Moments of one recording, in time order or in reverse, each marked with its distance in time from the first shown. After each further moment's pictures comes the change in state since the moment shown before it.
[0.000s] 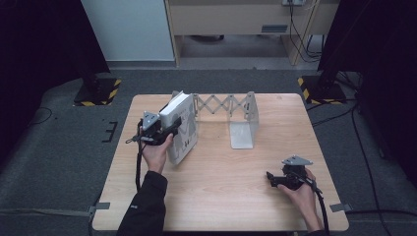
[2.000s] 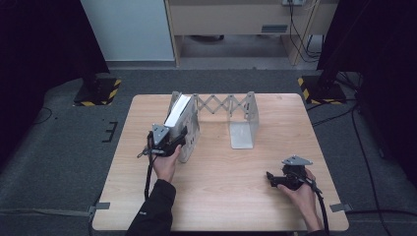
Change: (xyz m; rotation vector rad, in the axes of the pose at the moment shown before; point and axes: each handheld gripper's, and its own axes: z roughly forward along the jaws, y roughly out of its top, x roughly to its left) left arm -0.015 -0.041 0.014 -0.048 0.049 0.031; right arm 0.000 0.000 0.000 0.000 -0.002 0.001
